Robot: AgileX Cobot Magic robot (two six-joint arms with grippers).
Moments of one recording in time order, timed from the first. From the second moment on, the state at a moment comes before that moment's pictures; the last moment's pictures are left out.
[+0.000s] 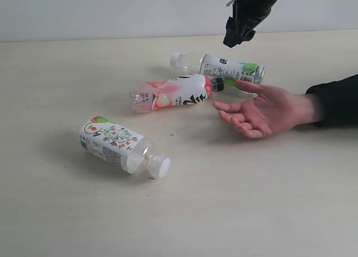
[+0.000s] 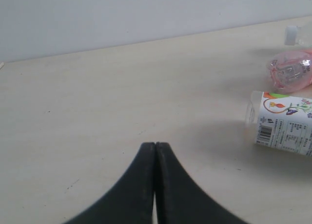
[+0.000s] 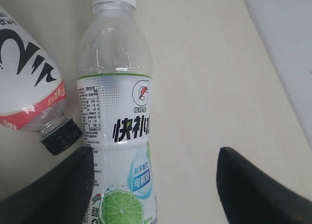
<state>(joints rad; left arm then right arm) 0.01 0.01 0.00 0.11 0.37 0.03 0.25 2.18 -1.92 0.18 0.94 -0.96</state>
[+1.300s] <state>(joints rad) 0.01 0.01 0.00 0.11 0.37 0.03 0.25 2.38 -1.92 0.10 0.93 -0.95</state>
